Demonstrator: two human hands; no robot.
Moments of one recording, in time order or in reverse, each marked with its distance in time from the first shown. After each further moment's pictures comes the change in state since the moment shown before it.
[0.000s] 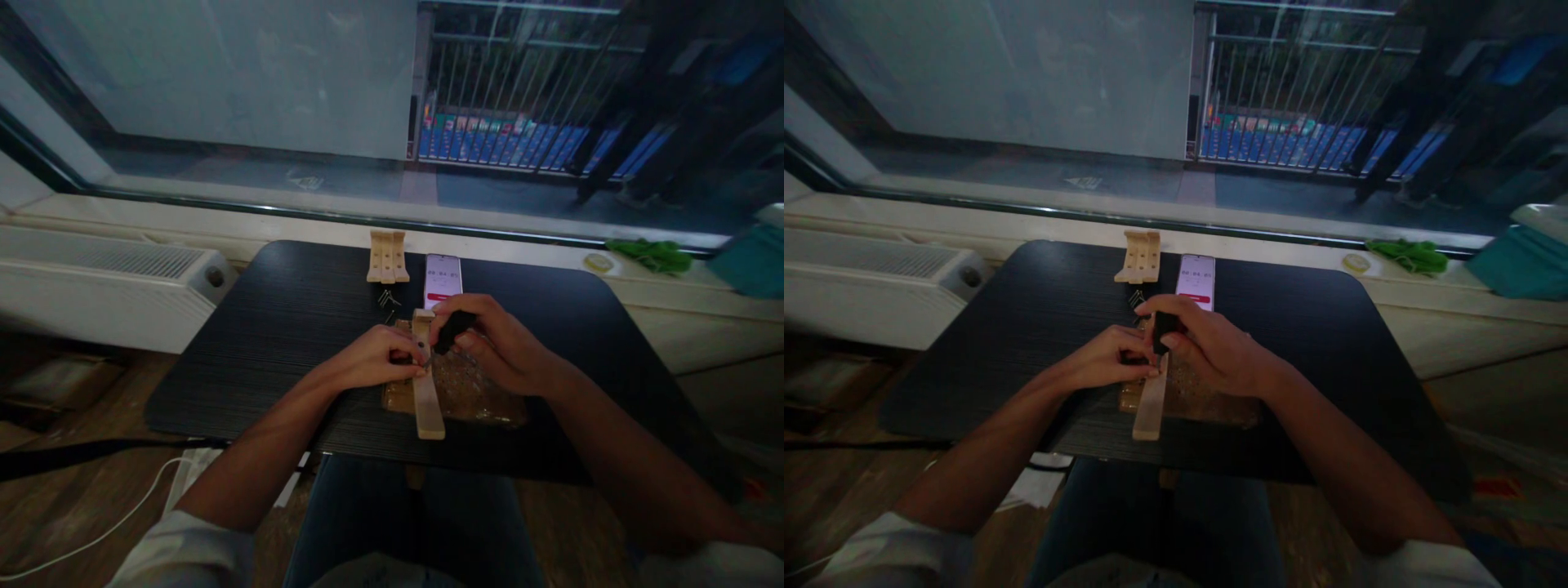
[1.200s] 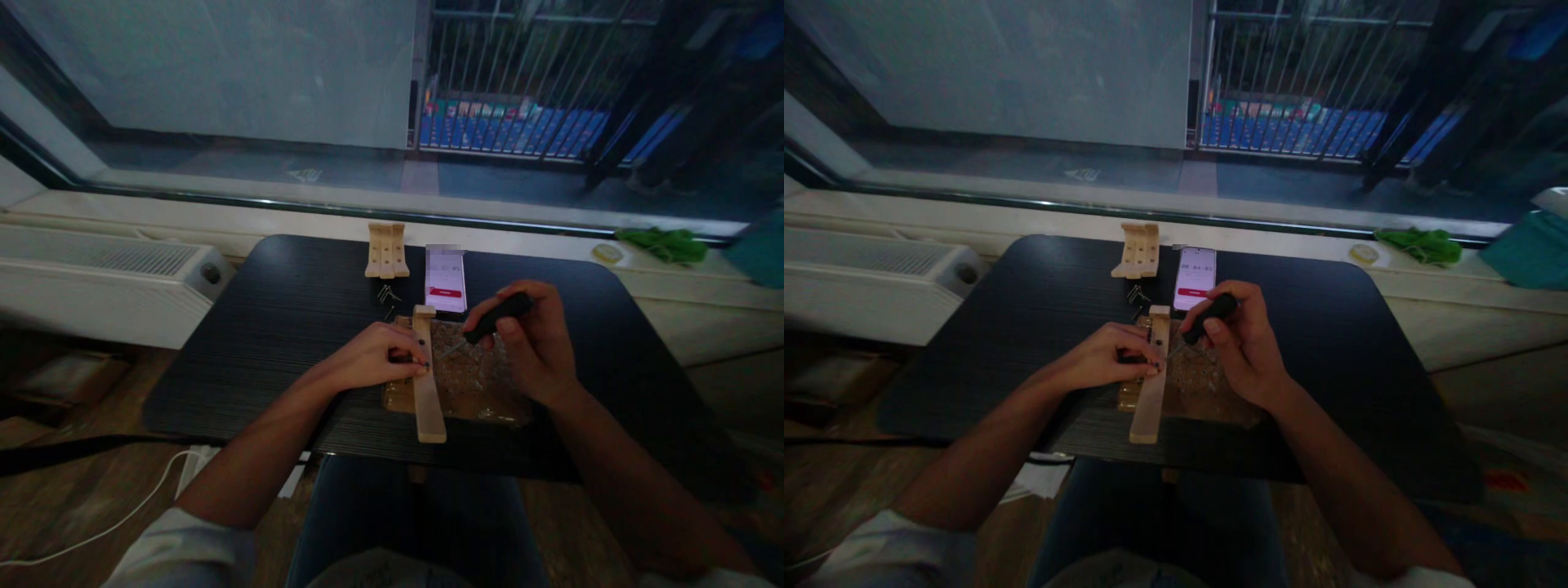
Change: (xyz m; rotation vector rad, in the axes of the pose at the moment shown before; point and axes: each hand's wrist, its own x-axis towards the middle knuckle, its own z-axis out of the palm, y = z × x) left_hand 0.000 0.001 -0.001 0.032 -0.005 -0.014; right_hand -0.029 0.004 0.014 0.221 0.511 0.271
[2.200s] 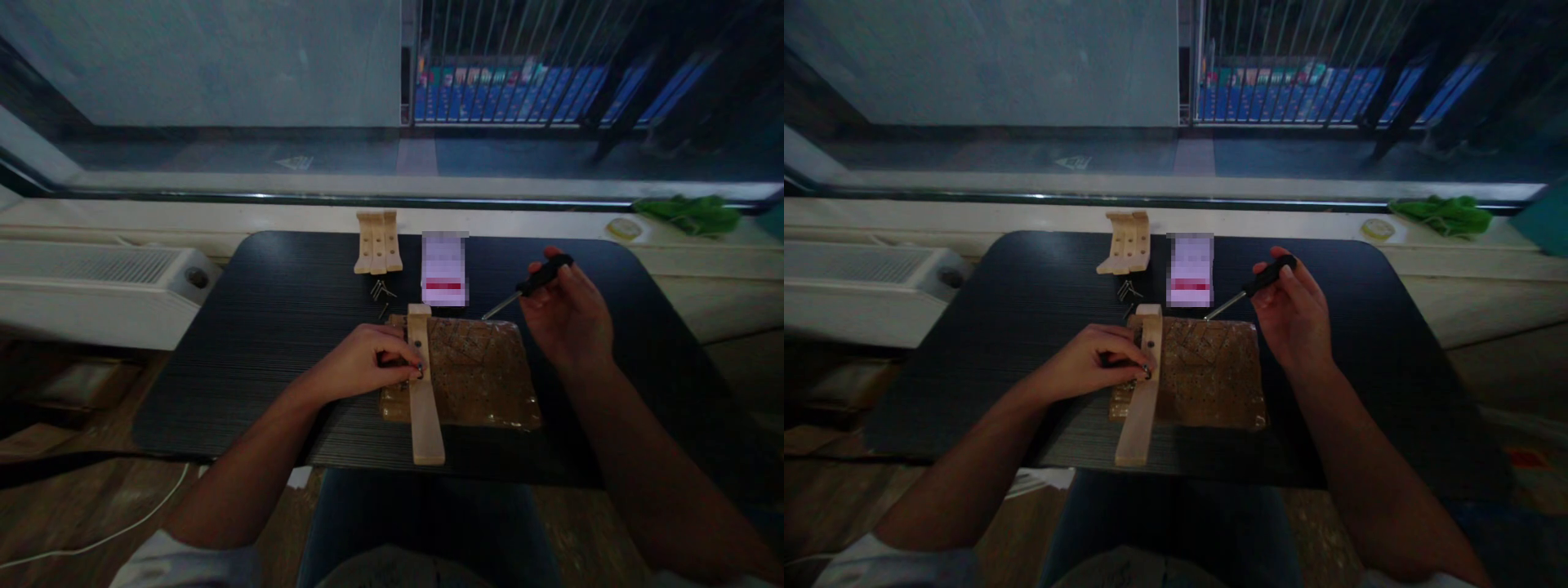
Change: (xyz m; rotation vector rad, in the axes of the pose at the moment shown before) left_hand -0.002 -0.002 -0.001 0.010 0.020 -0.083; right_hand 0.002 0.061 -0.062 0.369 0.461 0.351
